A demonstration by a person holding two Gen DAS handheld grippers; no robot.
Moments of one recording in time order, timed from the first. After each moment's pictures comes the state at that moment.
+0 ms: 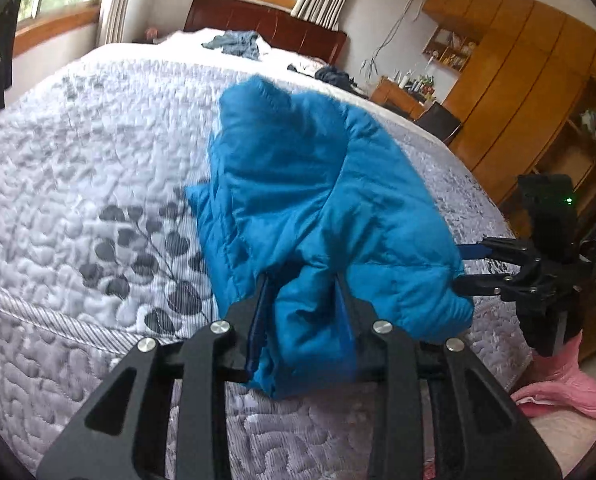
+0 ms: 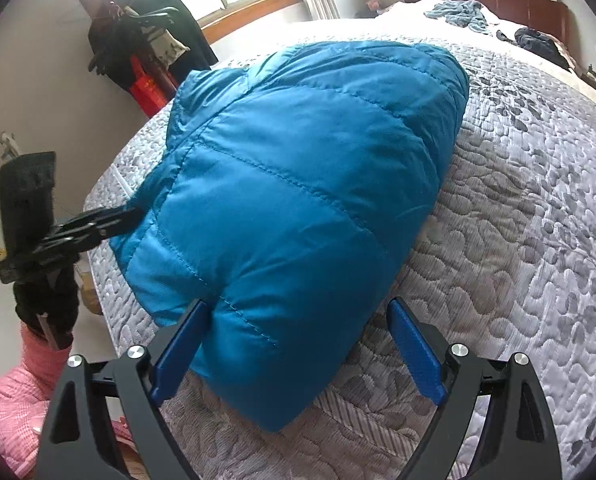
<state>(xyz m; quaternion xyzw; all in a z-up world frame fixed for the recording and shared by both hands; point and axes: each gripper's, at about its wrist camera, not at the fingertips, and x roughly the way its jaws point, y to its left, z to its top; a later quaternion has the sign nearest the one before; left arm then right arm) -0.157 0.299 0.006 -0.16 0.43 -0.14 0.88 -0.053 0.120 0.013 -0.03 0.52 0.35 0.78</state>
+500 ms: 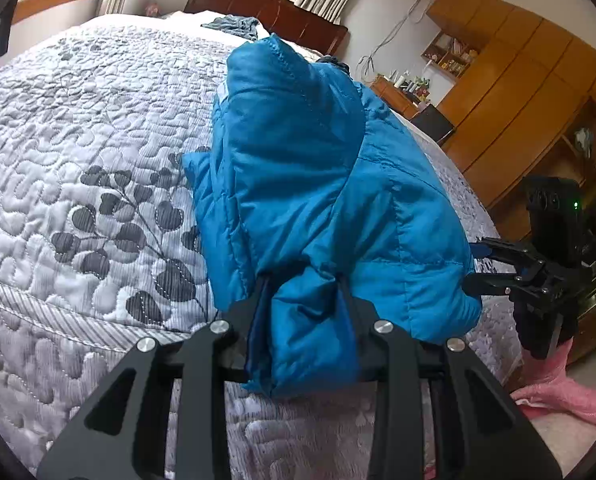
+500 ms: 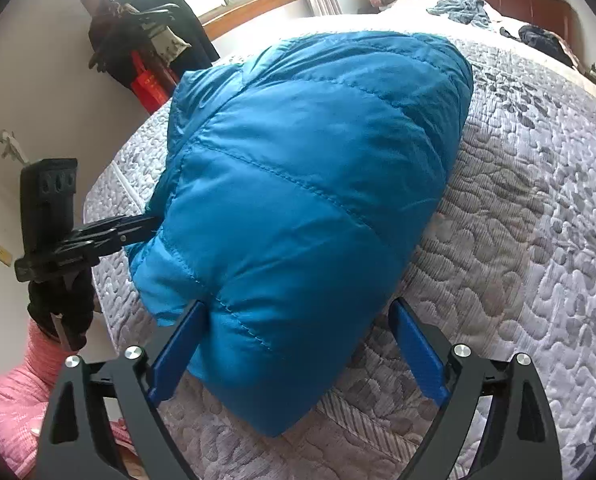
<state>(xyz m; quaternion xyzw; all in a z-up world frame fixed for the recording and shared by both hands) -0.153 0.305 -0.019 -0.19 0.43 -0.16 0.87 -0.048 0.125 0.006 -0.03 0.53 0.36 0.77</state>
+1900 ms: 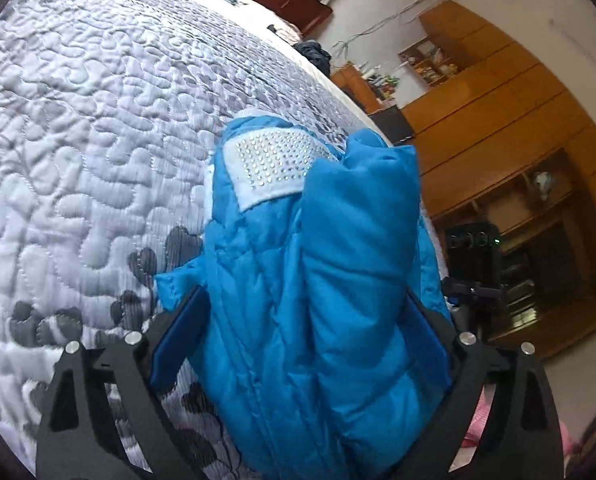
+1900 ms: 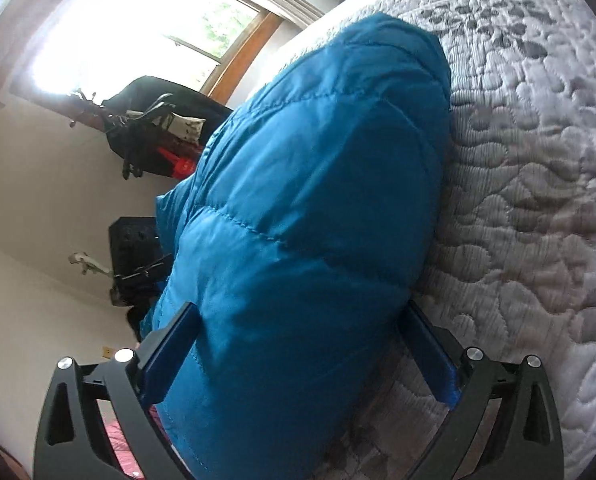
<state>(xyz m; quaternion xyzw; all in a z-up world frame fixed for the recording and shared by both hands) -0.025 0.345 -0.051 -0.30 0.46 -0.27 0.79 0.079 0.076 -0.045 0.23 0.55 0.42 0.69</state>
